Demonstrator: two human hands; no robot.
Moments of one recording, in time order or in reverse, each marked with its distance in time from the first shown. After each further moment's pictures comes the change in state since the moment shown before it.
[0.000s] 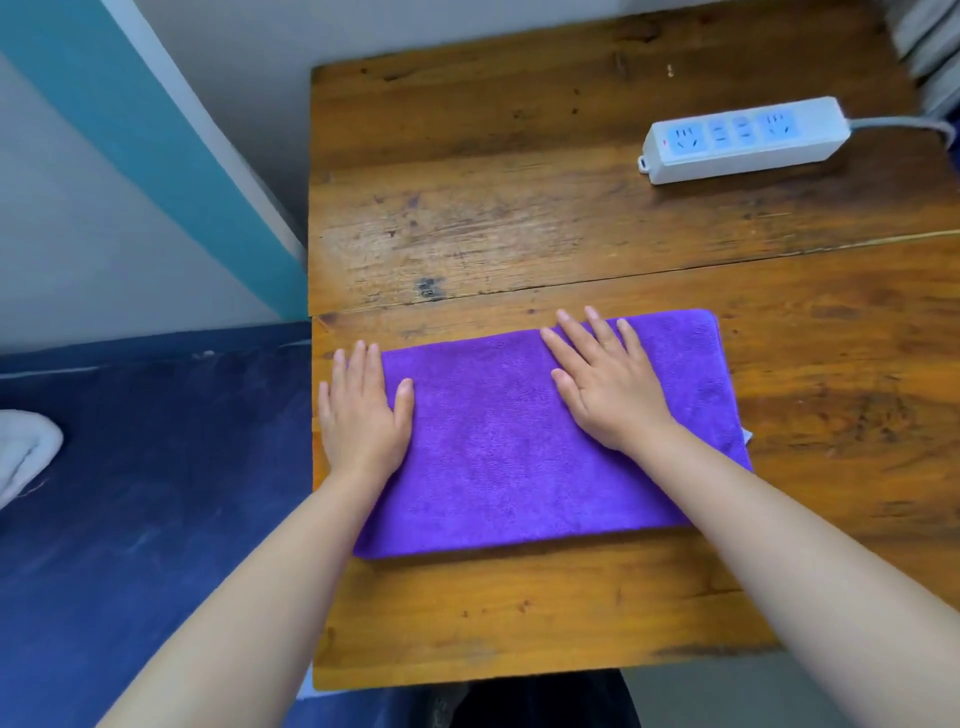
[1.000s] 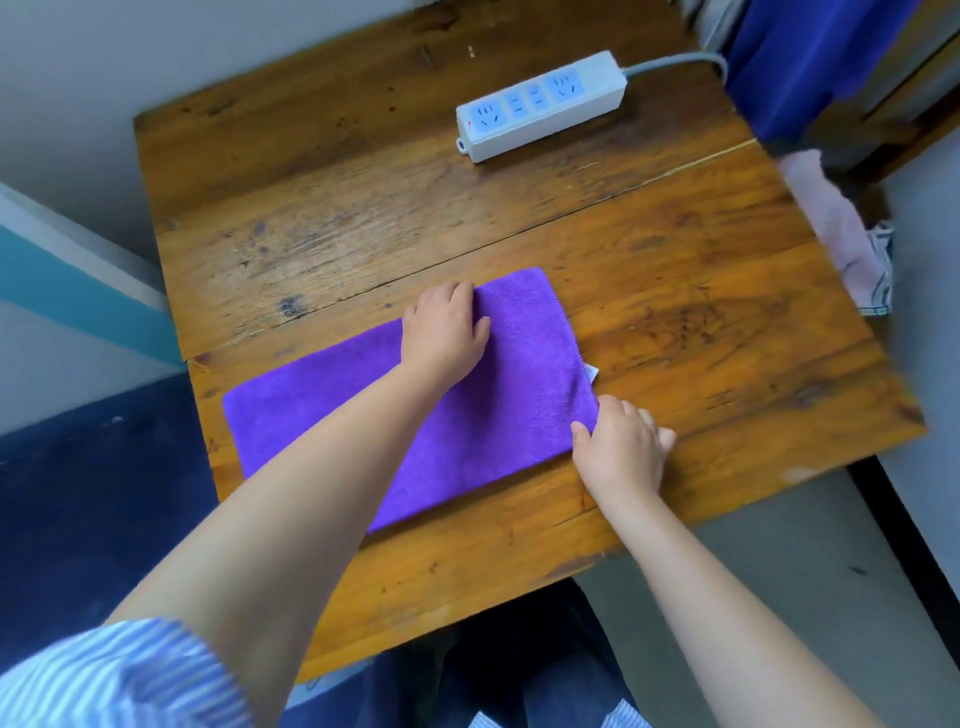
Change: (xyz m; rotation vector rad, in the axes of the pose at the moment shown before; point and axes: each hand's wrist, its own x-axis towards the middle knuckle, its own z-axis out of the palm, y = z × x) left_hand -0.001 0.195 0.006 0.099 -0.208 0.533; right_hand -0.135 0.026 -0.012 0.380 -0.011 0.905
